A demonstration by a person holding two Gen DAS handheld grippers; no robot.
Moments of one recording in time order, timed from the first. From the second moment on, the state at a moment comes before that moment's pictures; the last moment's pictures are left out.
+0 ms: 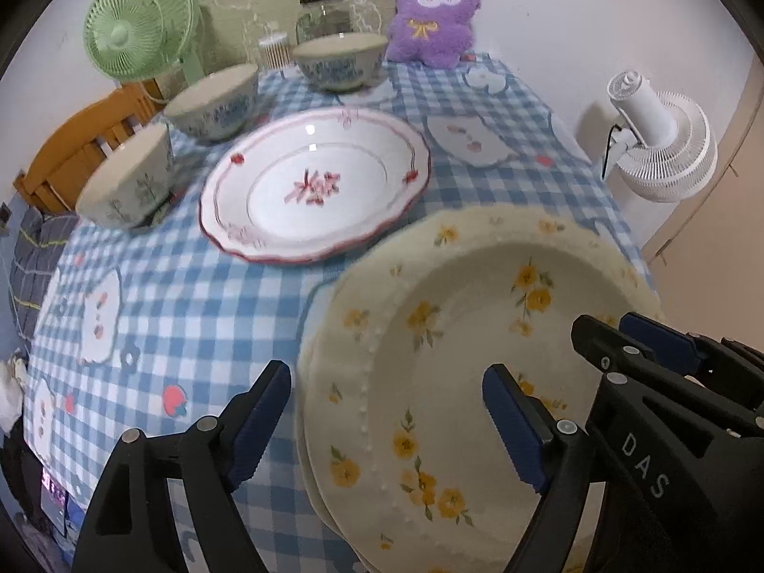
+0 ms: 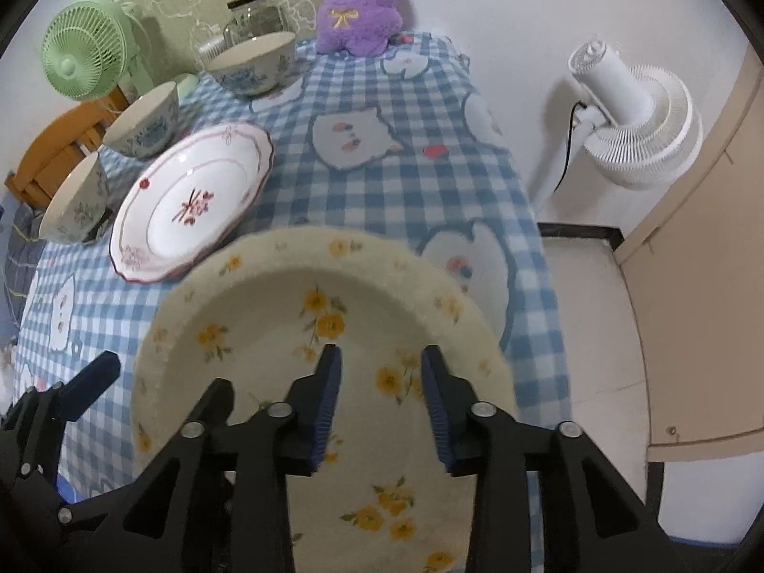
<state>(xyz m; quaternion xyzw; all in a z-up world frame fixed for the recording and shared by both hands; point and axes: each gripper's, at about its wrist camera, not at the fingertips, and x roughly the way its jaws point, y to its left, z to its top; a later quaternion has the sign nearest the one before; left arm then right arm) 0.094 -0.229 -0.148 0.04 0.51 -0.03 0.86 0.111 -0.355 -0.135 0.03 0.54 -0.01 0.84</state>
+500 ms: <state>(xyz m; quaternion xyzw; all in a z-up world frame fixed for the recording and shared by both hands) 0.120 -0.223 -0.087 0.01 0.48 0.01 0.88 0.149 -0.358 -0.069 0.00 0.50 0.04 0.86</state>
